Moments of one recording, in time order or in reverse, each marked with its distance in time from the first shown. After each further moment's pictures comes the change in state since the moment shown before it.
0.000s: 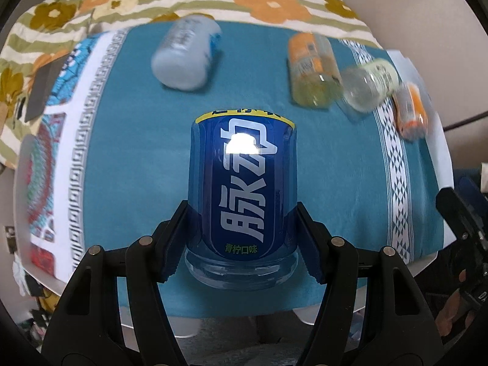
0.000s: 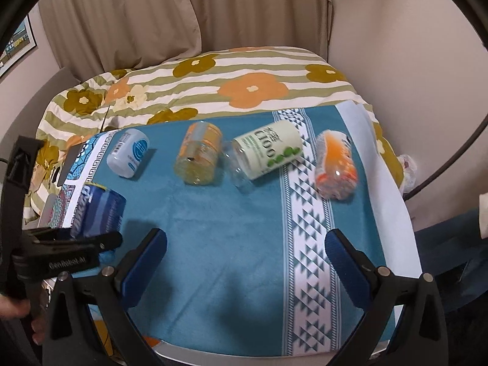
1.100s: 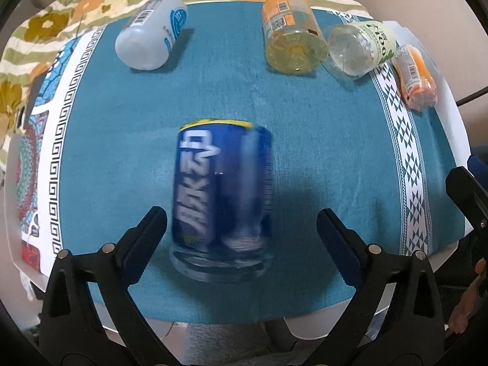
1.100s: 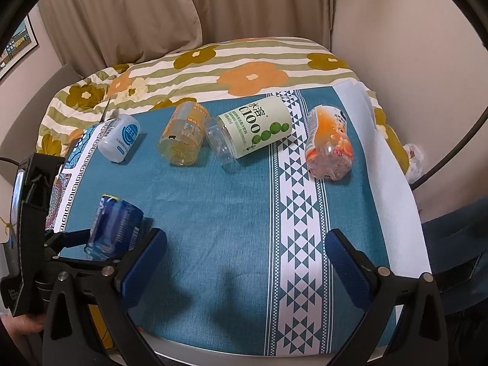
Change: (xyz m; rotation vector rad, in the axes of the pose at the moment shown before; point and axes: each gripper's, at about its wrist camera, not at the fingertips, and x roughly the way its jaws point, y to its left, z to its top) left arm 0.028 -0.035 -0.016 0.052 0.008 0.054; right arm 0.016 -0.022 -0.019 0.000 0.027 0.037
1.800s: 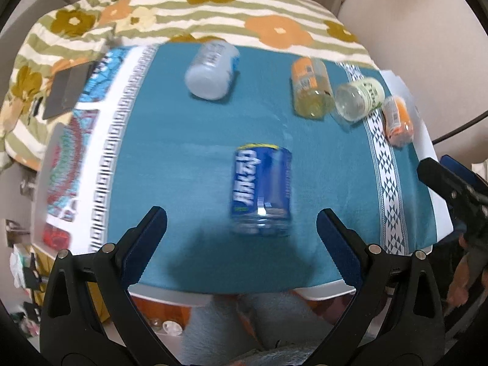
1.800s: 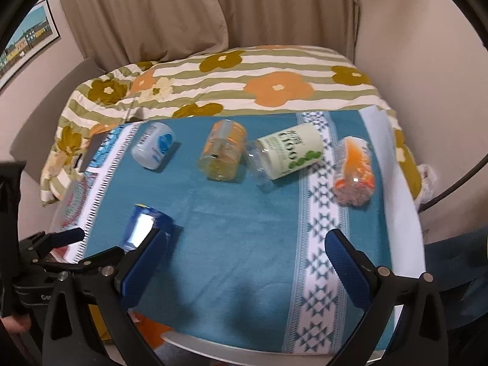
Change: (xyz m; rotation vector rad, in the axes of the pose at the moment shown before) left arm -0.084 0.062 -0.023 -0.091 -0.149 -0.029; right arm -0.024 0.028 0.030 -0.066 0.009 0.094
